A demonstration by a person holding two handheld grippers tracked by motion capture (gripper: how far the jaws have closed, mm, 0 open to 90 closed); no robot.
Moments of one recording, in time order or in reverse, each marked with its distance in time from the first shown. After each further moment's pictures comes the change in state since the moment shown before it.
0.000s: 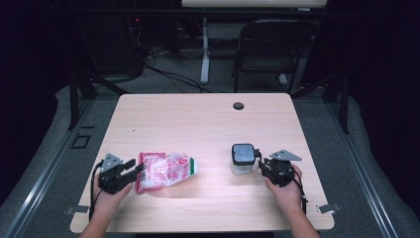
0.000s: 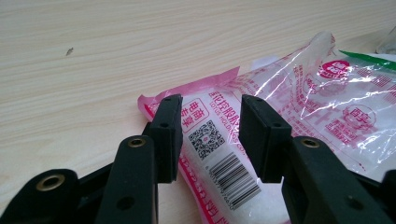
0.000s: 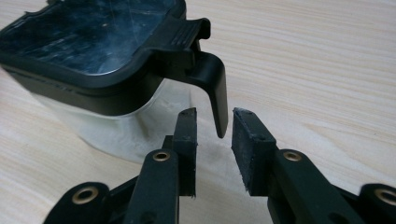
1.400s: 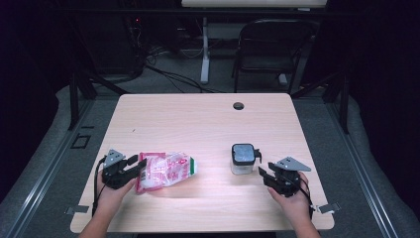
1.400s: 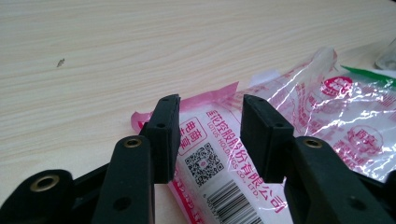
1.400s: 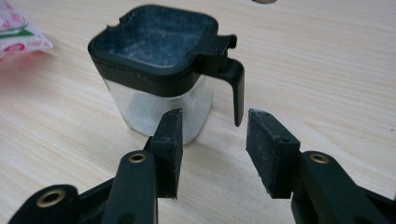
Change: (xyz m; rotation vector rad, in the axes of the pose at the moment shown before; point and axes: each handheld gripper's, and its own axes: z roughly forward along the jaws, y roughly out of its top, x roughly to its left) left arm -0.001 0.009 0.016 -0.004 -0.025 -0.010; right arm 0.009 -0.009 -0.039 -0.062 0.046 -0.051
